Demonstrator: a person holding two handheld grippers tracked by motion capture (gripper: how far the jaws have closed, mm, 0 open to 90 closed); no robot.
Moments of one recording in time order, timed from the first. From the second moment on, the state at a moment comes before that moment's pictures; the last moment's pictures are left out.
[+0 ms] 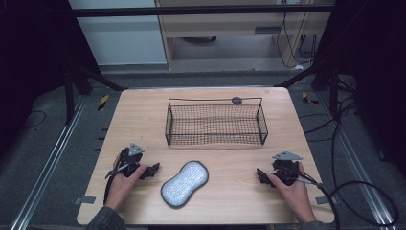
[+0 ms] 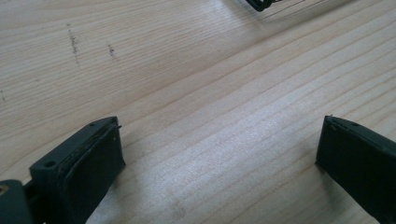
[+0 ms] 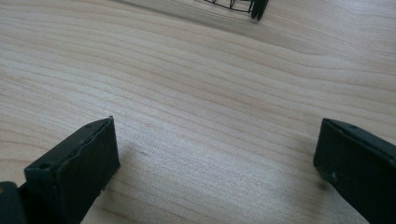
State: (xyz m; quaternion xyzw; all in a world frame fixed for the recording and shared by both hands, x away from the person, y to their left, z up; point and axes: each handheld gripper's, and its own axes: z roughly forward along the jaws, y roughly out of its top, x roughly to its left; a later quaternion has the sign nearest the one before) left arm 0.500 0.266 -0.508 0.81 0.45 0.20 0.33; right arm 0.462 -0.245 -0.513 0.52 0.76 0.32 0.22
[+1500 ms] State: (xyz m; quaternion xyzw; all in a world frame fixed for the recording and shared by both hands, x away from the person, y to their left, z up) left arm 0.454 0.128 -0.469 0.91 0.34 0.07 0.23; right arm 0.461 -0.245 -0.513 0.52 0.76 0.32 0.22
